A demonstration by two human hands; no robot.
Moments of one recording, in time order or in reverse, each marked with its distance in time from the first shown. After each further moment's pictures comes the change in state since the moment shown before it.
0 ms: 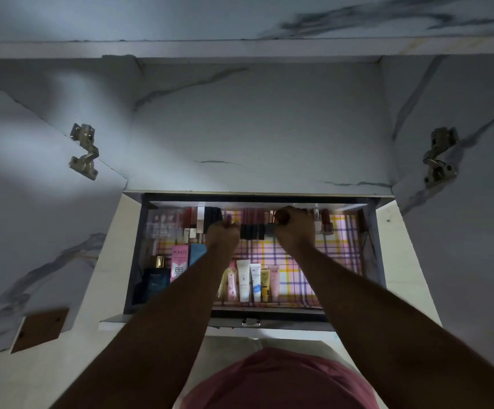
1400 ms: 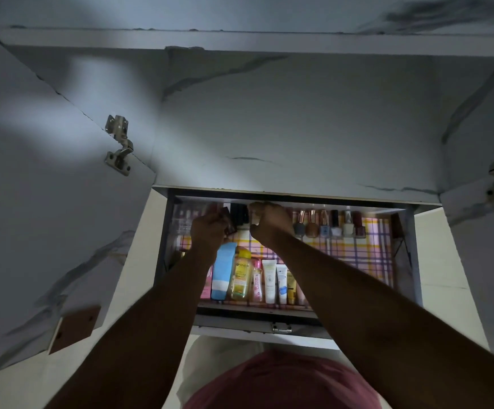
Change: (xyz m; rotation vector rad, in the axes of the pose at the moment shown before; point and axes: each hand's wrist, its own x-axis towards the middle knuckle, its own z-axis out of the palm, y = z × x) left_hand 0.039 -0.014 -0.094 -0.396 -0.077 0.043; right_hand 0.013 -0.075 0.086 -0.215 -0.223 -0.269
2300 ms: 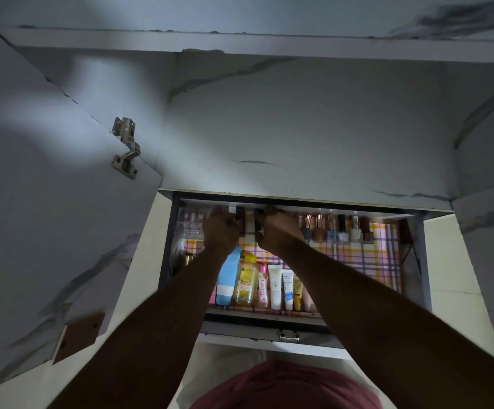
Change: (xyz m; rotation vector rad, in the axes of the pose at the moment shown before) left_hand 0.030 -0.013 0.011 0.630 0.054 0.312; right_hand 0.004 0.011 0.009 -0.422 0.054 -0.268
